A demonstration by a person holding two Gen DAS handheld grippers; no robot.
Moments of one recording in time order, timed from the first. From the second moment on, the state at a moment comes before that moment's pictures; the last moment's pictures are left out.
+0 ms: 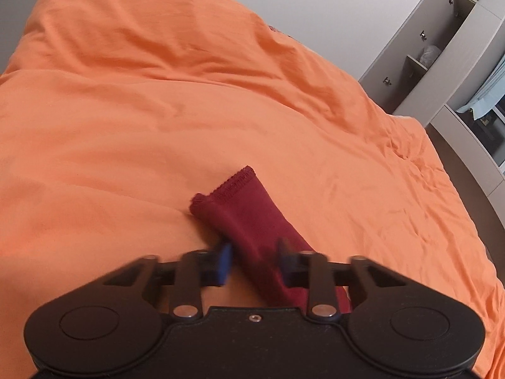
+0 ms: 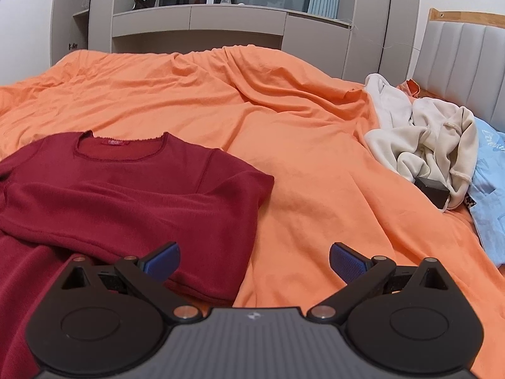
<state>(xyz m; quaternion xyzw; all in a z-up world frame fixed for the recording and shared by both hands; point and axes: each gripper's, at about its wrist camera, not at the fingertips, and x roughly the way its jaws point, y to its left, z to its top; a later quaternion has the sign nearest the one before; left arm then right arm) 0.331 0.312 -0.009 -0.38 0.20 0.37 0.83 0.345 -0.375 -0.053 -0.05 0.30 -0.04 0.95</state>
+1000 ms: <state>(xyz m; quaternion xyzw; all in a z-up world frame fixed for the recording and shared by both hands) 0.406 0.006 0.103 -0.03 0.12 -0.02 0.99 0.334 -0.395 -0.031 0.00 0.26 -0.05 0.96</state>
